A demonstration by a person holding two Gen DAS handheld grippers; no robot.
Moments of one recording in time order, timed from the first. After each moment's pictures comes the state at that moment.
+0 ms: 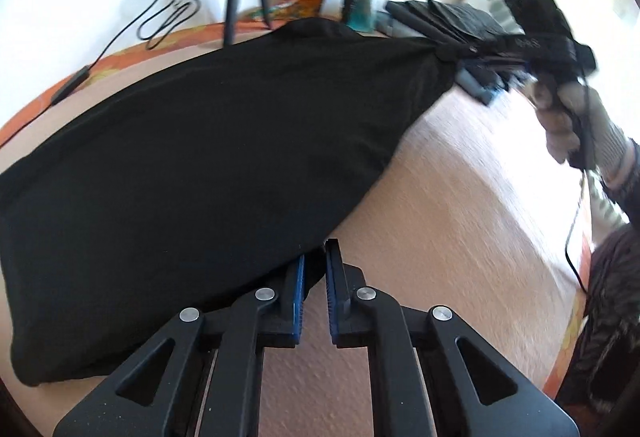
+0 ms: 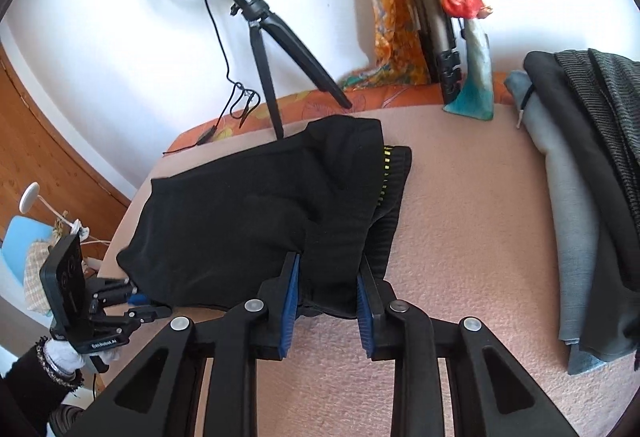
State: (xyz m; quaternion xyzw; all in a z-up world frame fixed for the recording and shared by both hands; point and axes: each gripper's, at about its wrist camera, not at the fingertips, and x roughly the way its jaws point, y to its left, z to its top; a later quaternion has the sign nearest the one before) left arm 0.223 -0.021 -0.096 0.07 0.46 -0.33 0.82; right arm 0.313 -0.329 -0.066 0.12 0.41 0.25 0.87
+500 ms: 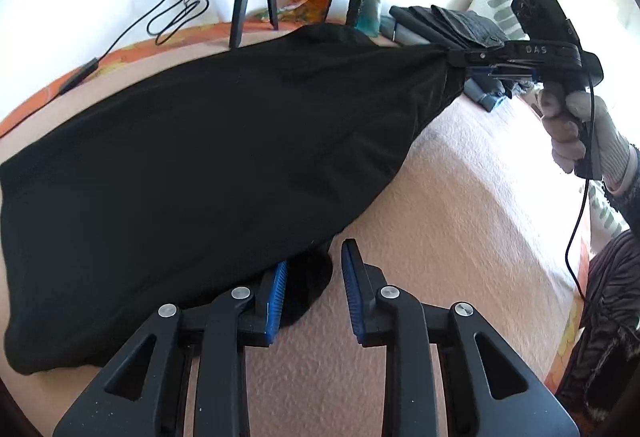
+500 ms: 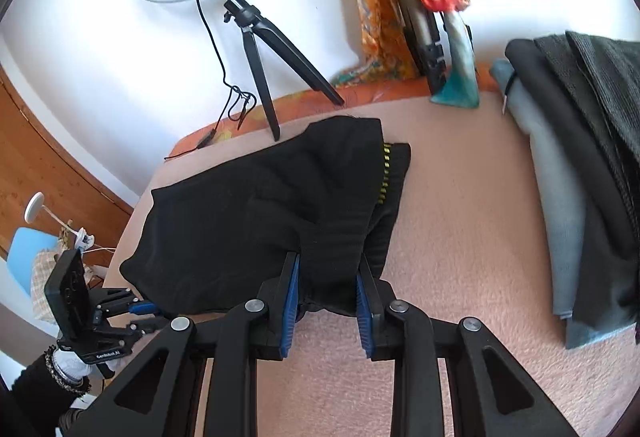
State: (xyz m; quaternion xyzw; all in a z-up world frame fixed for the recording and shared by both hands) left arm 0.223 -0.021 -0.095 0.05 0.45 -0.31 0.83; right arm 0.311 -0.326 -0.062 0.13 0.42 0.25 0.87
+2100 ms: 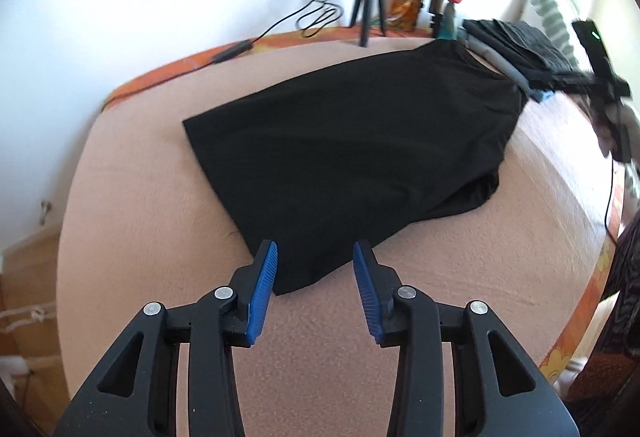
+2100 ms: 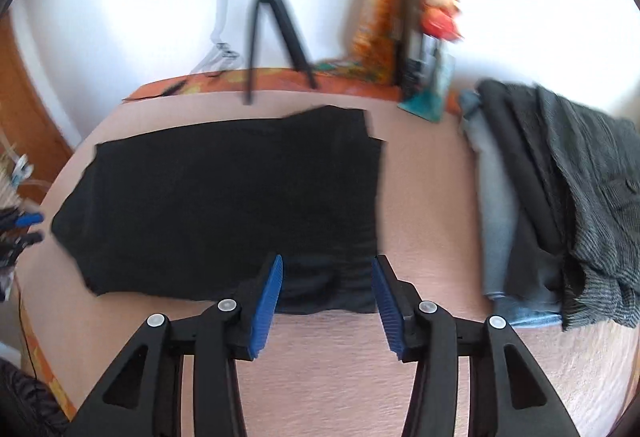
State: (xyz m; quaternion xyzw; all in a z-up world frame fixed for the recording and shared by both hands) left arm 0.175 0.128 -0.062 0.08 0.46 -0.18 0.87; right arm 0.249 -0.291 -0.049 -0.06 0.40 0.20 0.89
